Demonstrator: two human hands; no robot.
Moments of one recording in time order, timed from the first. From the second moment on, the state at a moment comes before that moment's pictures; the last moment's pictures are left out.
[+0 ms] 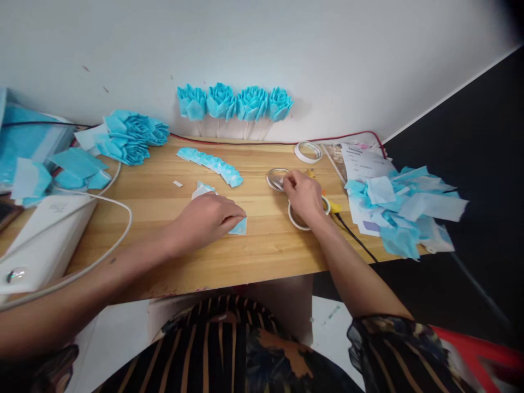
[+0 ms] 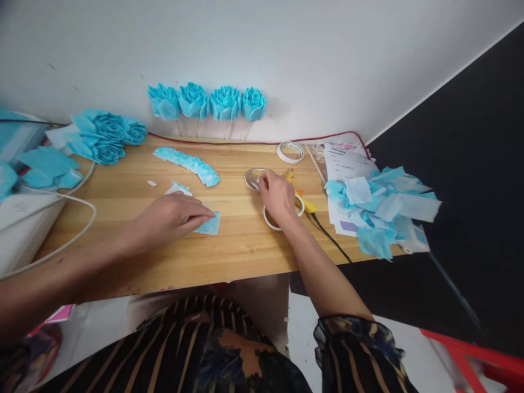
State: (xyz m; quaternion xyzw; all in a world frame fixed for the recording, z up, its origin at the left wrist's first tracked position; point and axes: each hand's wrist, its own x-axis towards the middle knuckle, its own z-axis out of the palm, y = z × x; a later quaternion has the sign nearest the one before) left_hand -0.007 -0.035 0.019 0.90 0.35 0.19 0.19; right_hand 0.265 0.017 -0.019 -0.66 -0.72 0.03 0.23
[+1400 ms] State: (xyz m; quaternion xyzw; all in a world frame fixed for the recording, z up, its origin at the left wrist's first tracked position) left_hand -0.007 -0.032 0.011 0.69 0.45 0.38 0.41; right_hand 0.188 -0.040 0.030 -0.41 -0.86 0.00 0.30
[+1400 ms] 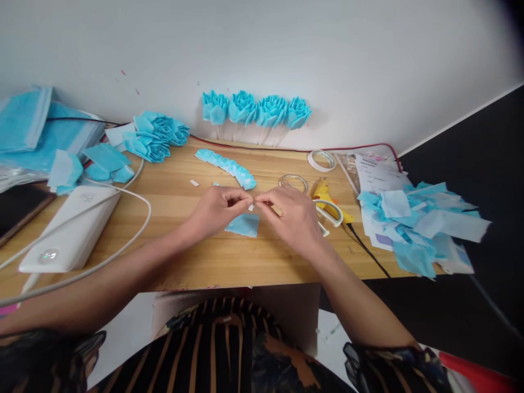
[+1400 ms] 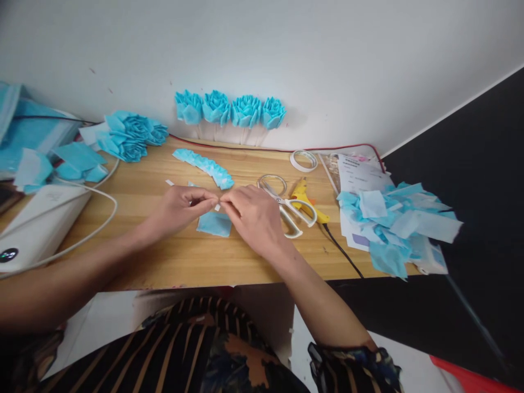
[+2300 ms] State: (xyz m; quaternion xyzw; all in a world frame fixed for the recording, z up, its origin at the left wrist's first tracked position) left_hand -0.032 -0.008 0.017 0.47 0.44 0.53 0.55; right_hand 0.178 0.065 -0.024 -0.53 -0.78 0.18 0.26
